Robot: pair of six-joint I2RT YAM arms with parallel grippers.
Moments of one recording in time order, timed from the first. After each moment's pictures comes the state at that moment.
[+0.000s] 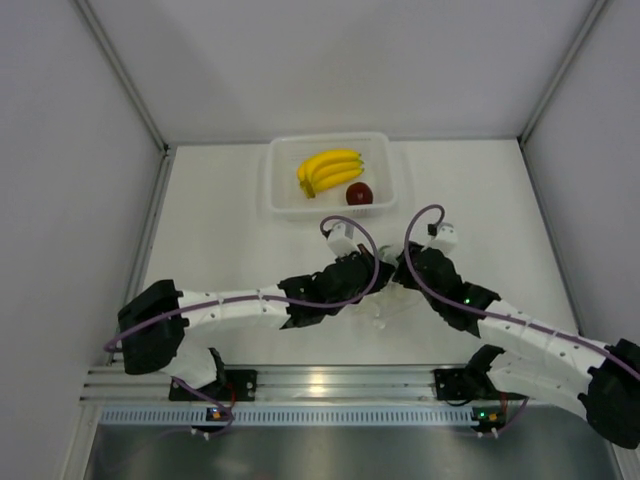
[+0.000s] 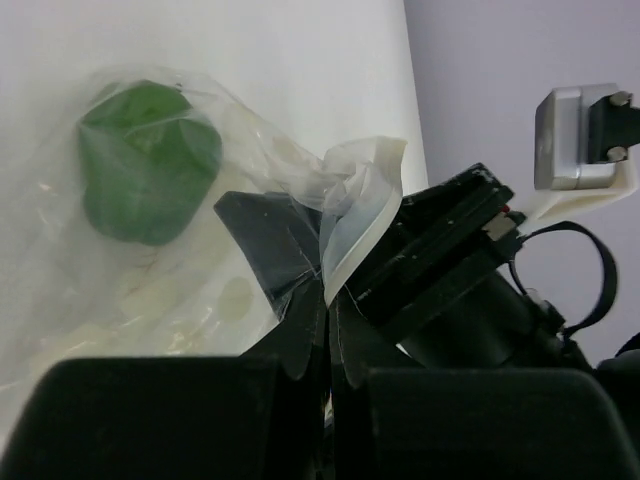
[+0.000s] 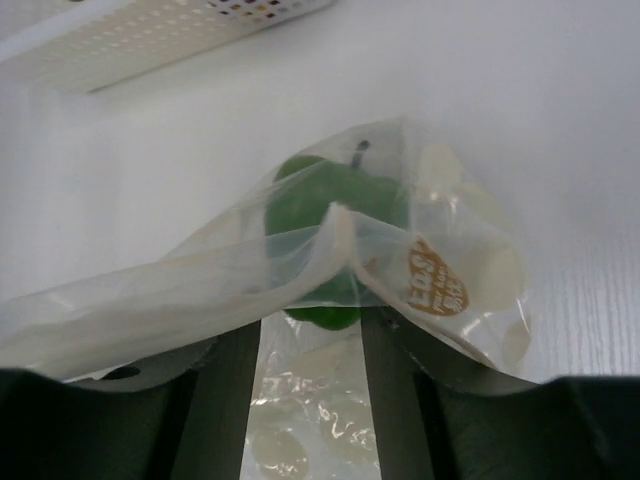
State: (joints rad) left arm -1.19 1.48 0.93 0.19 -0.46 -1.14; right arm 0.76 0.92 0.49 -0.11 0.41 0.72
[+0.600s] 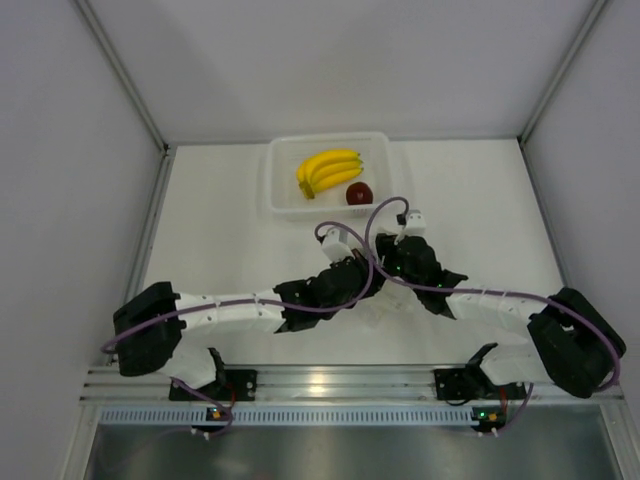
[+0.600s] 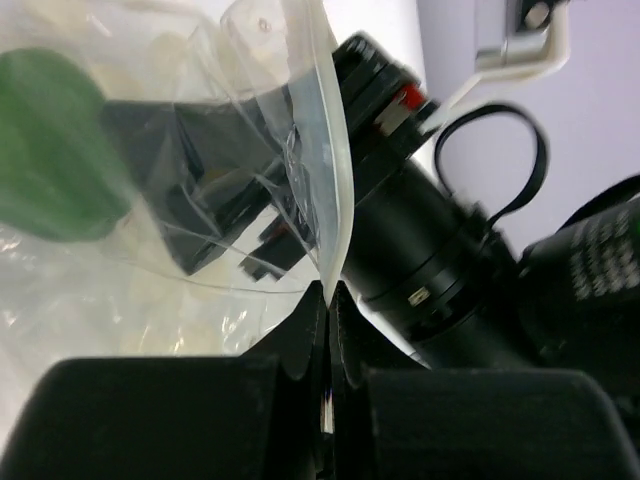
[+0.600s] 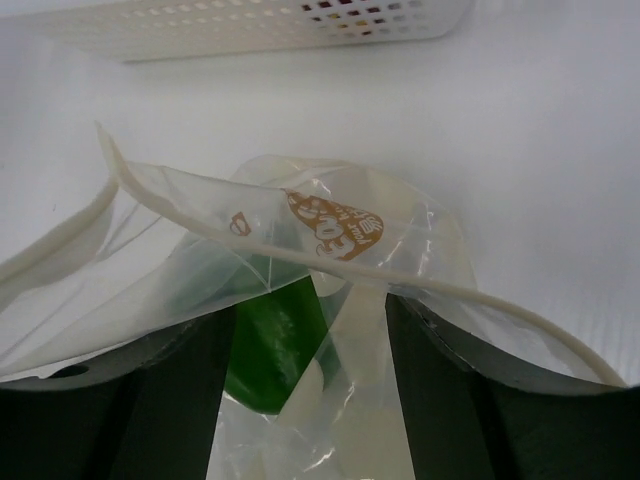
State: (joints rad) left arm -1.20 1.47 0.88 0.22 -0.47 -1.16; right arm 0.71 1.27 0.49 0.33 0.29 0.52
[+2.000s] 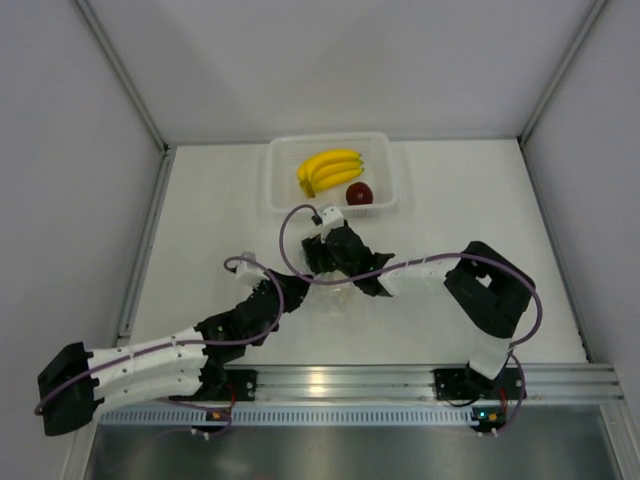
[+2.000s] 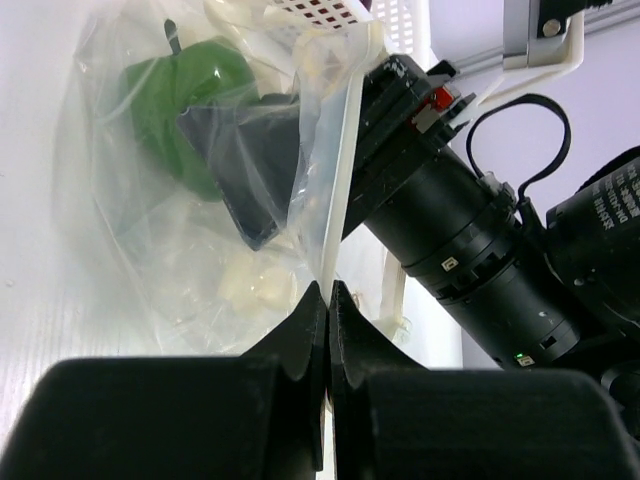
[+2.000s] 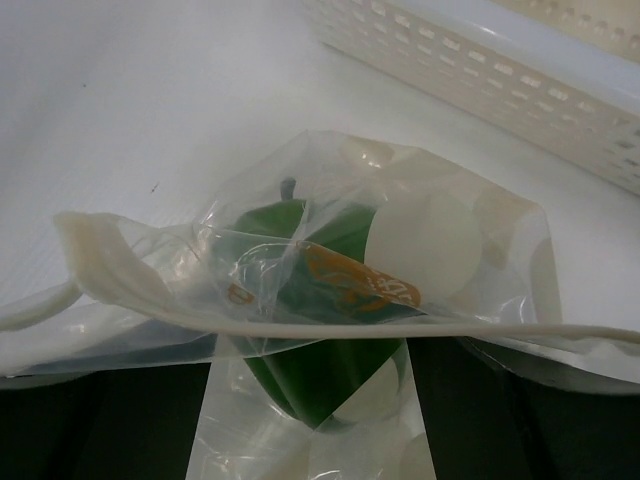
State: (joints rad) left arm -1.09 0.81 0.30 0.21 -0.66 -1.25; right arm 0.93 1.78 0.94 0.35 0.27 0.23
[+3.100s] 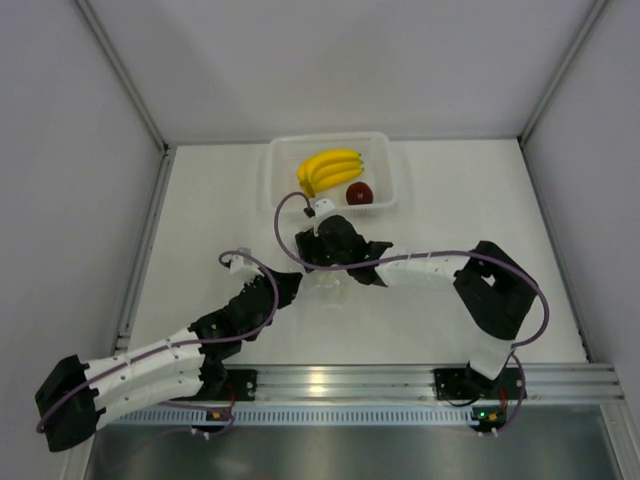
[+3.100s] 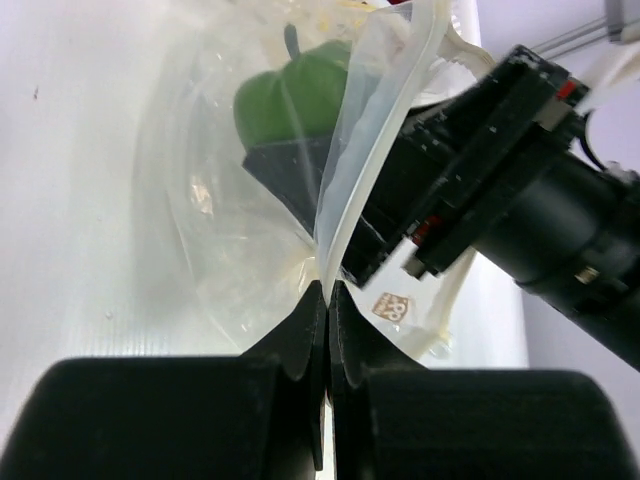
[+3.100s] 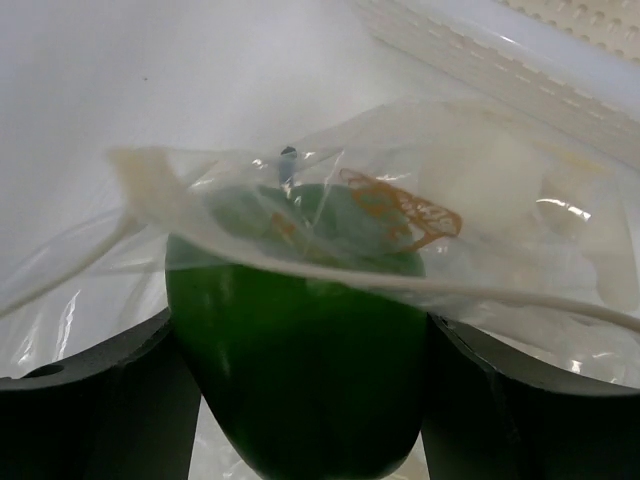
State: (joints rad) left arm -0.97 0.75 0.26 0.16 -0.58 -1.13; right arm 0.93 1.80 1.09 0.15 0.18 0.27
